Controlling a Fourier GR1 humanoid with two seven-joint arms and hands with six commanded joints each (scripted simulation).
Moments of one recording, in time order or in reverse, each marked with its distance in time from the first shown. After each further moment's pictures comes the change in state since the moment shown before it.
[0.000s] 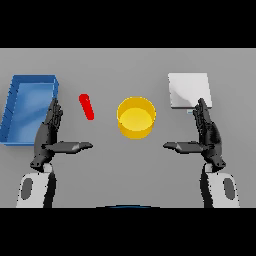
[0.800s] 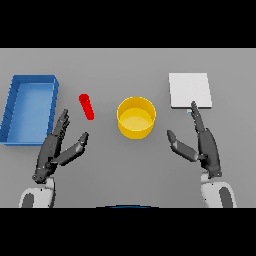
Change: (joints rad) left arm 0.146 0.044 -0.158 -0.202 -0.174 -0.018 0.084; right arm 0.092 -0.056 0.140 -0.126 0.260 -0.051 -0.103
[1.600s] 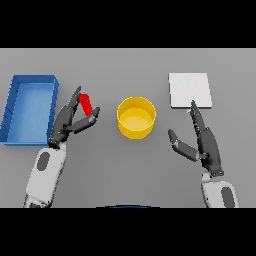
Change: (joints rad) left arm -0.422 0.000 0.111 0.523 -0.013 0.021 -0.087; right arm -0.007 0.005 -0.015 -0.011 -0.067 0.043 0.013
